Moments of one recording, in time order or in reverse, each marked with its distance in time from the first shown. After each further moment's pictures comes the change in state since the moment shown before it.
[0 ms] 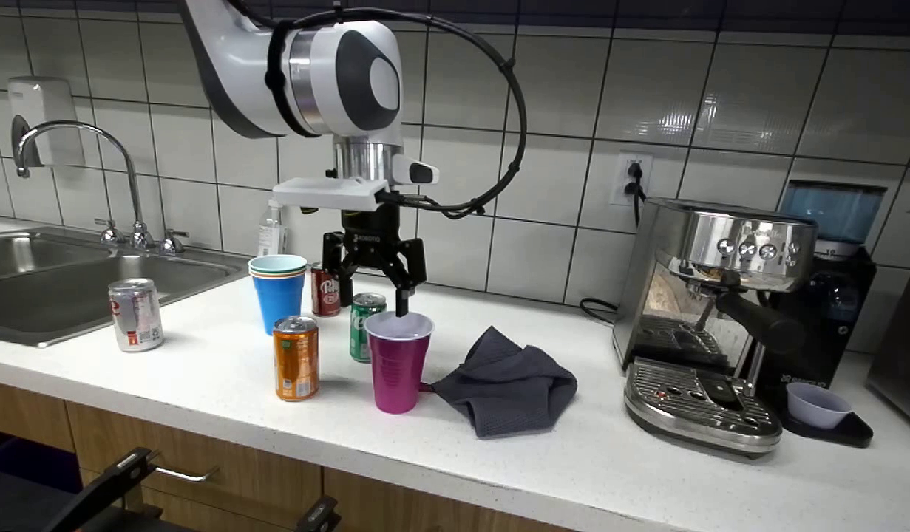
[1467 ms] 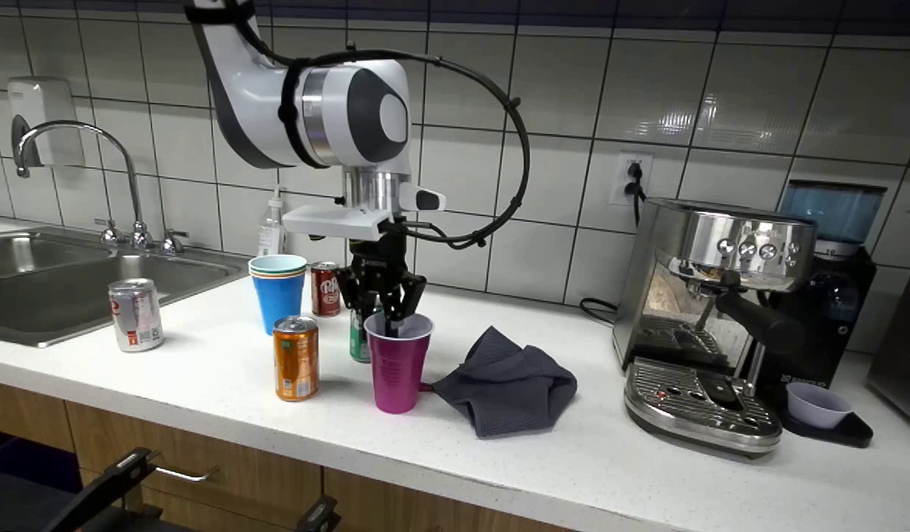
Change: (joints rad) arm 0.001 0.093 -0.025 0.015 -0.005 0.055 0.044
